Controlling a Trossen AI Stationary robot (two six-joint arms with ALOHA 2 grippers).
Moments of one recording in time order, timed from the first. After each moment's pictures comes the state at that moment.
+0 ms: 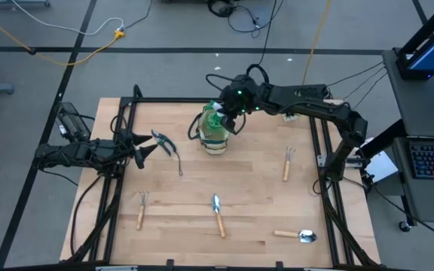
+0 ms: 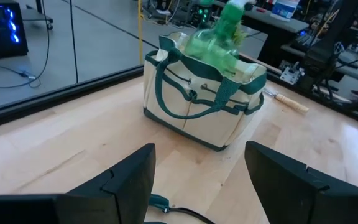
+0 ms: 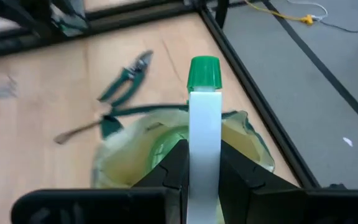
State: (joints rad) left arm -0.08 0.04 0.24 -0.50 -0.54 -0.44; right arm -0.38 1.74 1.63 -0.57 -0.03 -0.02
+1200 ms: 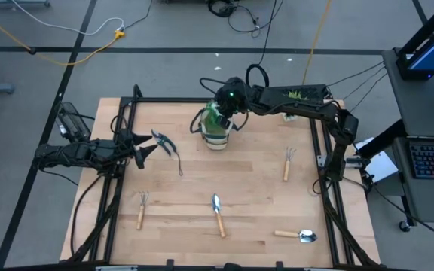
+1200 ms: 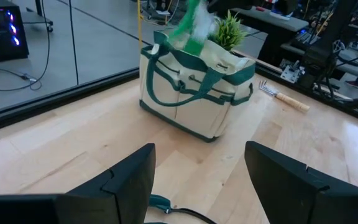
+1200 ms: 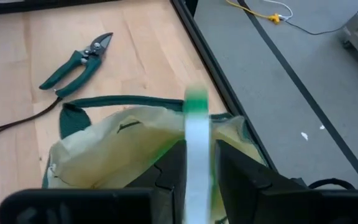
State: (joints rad) left arm -0.08 0.04 0.24 -0.50 -0.54 -0.42; right arm -0.39 1.83 1.63 -0.50 0.08 -0.10
